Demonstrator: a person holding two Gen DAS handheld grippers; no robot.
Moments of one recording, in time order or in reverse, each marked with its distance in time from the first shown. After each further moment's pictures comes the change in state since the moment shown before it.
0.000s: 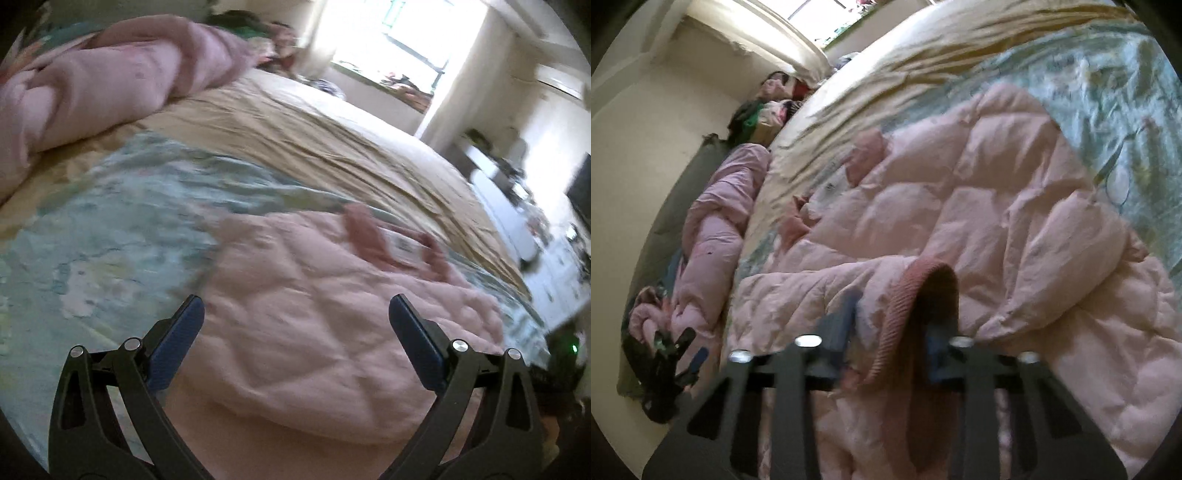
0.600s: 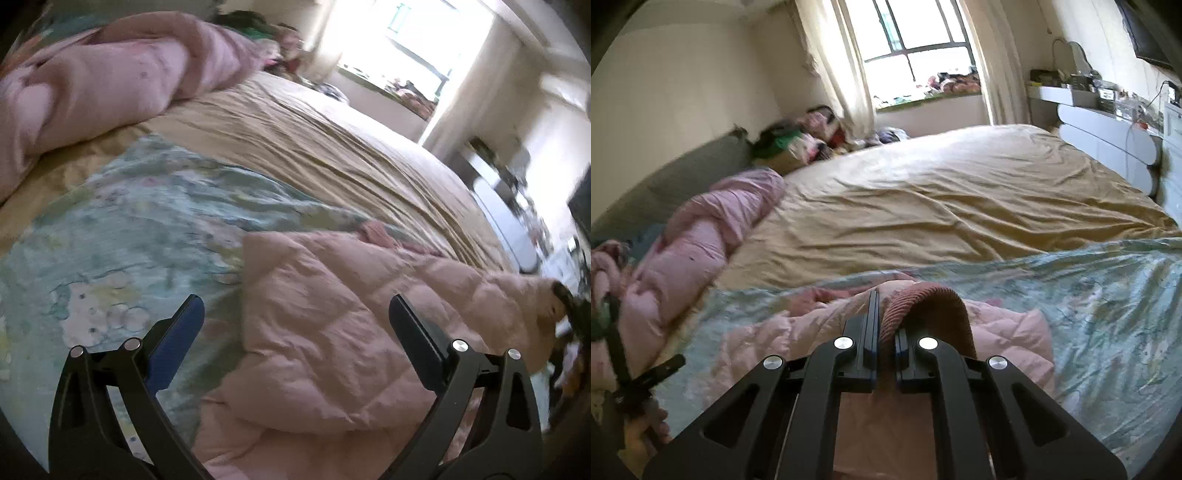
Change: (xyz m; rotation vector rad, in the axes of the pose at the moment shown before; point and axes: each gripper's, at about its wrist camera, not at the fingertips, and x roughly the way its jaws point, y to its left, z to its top) left arm 0.019 0.010 0.020 0.017 0.004 -0.042; right arm -0.041 0.112 0.081 -0.426 -0.306 -0.177
